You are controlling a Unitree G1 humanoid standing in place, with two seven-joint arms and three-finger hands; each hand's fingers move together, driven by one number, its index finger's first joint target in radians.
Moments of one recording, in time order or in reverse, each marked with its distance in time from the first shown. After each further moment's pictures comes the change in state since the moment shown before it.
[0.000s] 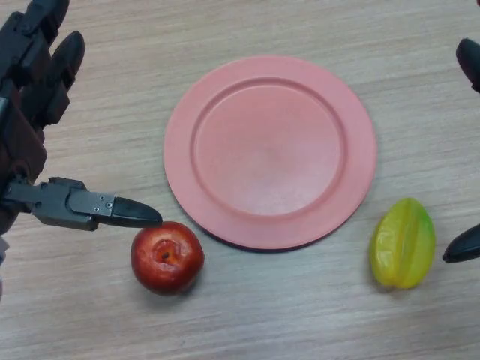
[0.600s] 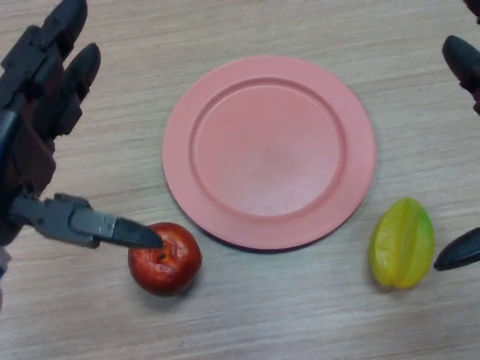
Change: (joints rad) left arm 0.080 -0.046 -0.004 0.071 0.028 -0.213 -0.122; right arm -0.010 0.012 0.044 -0.035 -0.028 0.000 0.006
